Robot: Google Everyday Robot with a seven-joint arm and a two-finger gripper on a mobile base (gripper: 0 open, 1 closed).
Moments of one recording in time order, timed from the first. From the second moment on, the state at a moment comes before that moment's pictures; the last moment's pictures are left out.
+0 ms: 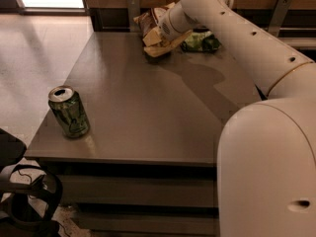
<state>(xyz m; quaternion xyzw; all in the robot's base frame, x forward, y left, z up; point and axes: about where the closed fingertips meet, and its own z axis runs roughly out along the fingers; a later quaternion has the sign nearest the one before) 0.839 -0.012 0.882 -0.37 0.82 0.10 0.43</state>
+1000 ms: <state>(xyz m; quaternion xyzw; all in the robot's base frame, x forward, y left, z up) 0.817 -0.024 0.976 -0.39 0.80 0.03 0.44</state>
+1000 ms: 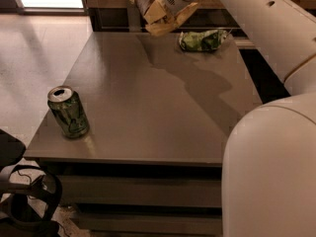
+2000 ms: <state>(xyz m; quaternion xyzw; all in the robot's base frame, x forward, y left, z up) 0.706 -0.076 1.051 -0.39 0.81 0.02 0.43</state>
